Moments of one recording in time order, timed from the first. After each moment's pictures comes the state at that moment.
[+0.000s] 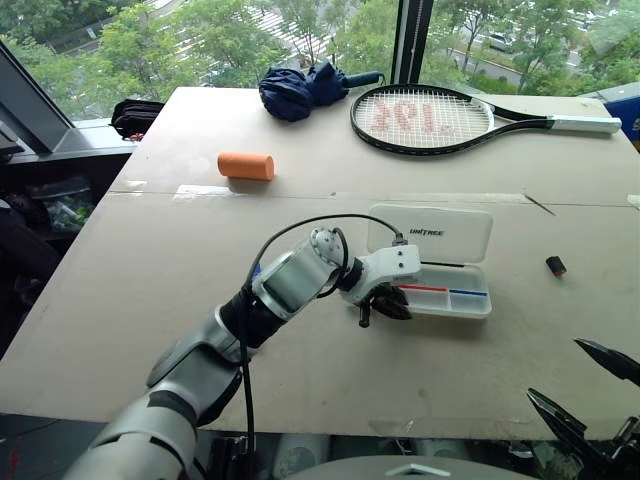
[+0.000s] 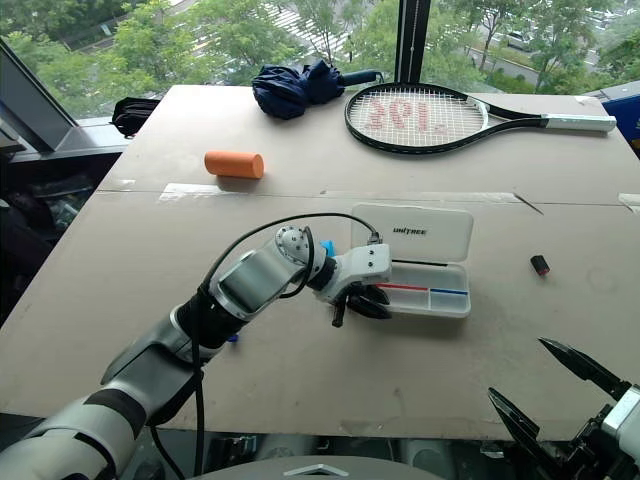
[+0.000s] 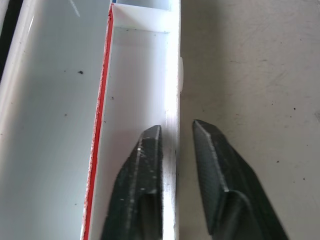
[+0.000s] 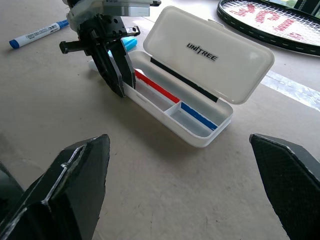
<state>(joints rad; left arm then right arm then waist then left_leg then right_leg) -0.77 0.39 -0.61 -0.09 -0.13 0.91 -1.14 0.99 -0.41 -0.64 -0.79 0.59 -0.05 0.97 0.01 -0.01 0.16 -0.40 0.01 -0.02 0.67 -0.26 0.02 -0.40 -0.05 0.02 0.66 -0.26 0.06</state>
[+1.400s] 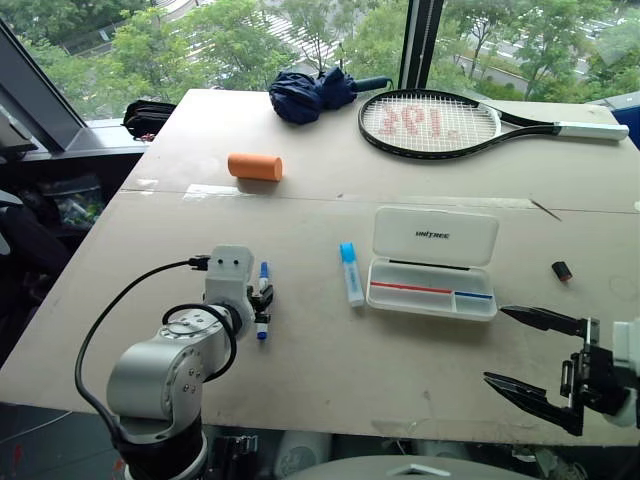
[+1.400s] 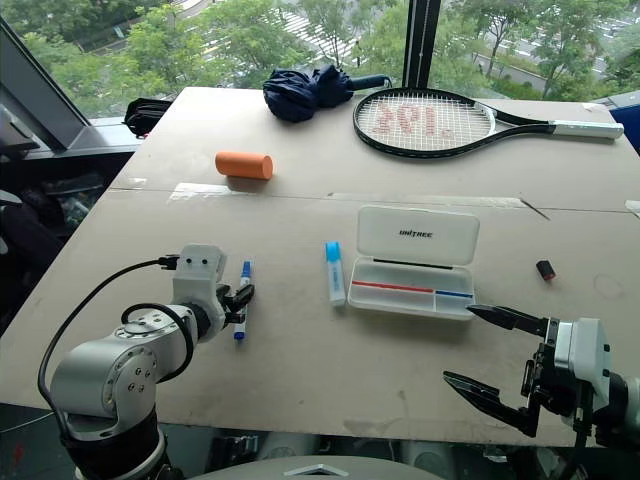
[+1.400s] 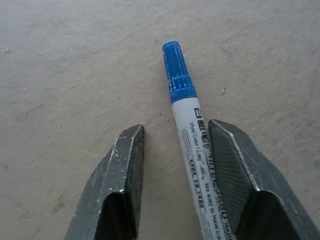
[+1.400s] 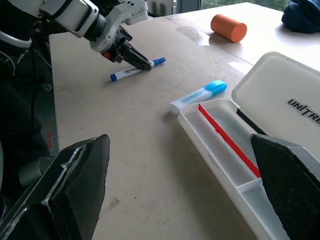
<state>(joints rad) -0.15 0.30 0.22 -0.77 -0.37 1.59 0.02 0.59 -0.72 -0.46 -0.68 0.73 0.17 1.11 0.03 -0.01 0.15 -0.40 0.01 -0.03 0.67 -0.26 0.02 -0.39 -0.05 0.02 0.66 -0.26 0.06</state>
